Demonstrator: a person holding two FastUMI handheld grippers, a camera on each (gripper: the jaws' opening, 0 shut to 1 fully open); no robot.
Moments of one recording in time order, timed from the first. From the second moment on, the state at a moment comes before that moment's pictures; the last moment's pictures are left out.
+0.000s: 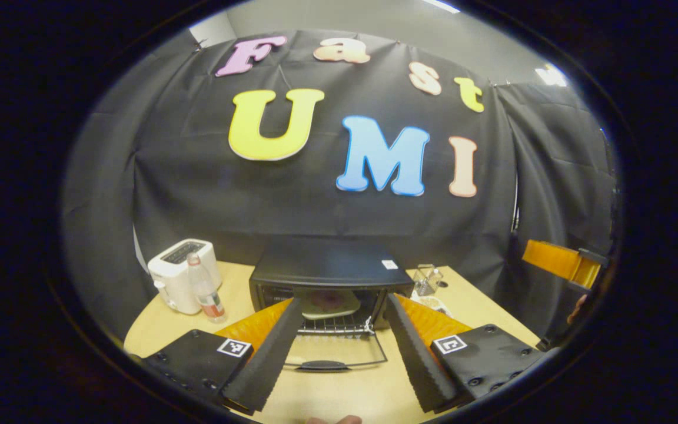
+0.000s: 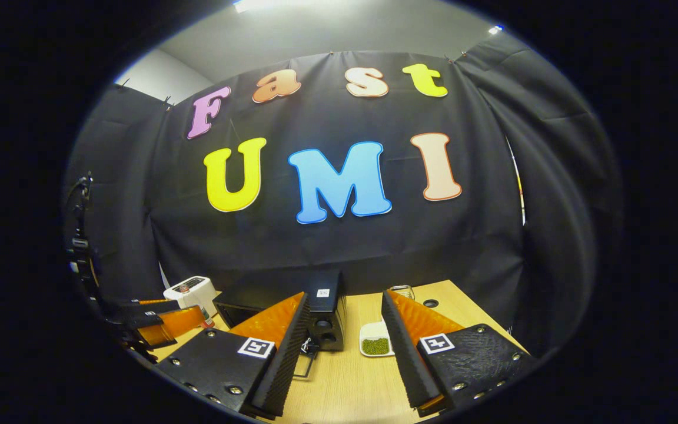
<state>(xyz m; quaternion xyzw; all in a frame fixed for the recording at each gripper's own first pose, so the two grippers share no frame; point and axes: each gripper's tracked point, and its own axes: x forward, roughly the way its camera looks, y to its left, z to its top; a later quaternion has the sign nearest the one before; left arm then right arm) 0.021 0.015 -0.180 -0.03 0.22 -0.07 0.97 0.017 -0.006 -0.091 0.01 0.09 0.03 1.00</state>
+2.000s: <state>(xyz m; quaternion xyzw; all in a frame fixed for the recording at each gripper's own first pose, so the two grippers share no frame) 0.003 0.036 -0.442 0.03 0.61 -0.04 0.79 -0.002 -0.106 -0.111 0.03 0.13 -0.09 0.99</state>
